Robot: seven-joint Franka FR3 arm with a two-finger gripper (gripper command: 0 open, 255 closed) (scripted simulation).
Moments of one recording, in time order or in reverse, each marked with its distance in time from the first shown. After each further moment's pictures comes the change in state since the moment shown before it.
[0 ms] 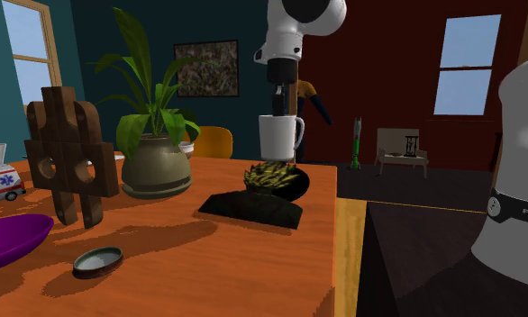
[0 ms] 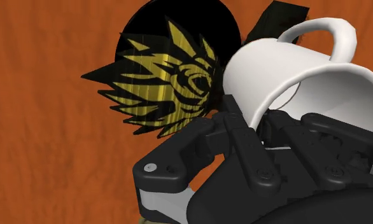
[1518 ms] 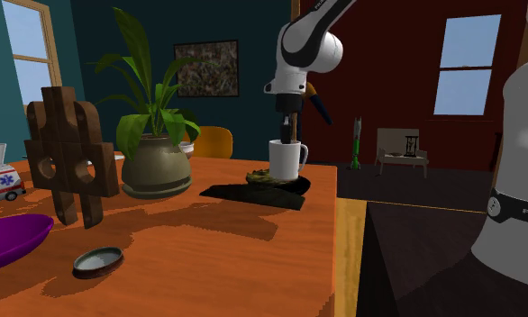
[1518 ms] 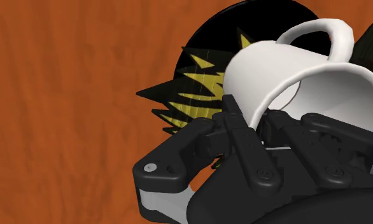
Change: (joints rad) arm -0.075 0.172 -0.090 -0.007 0.035 0.165 -0.202
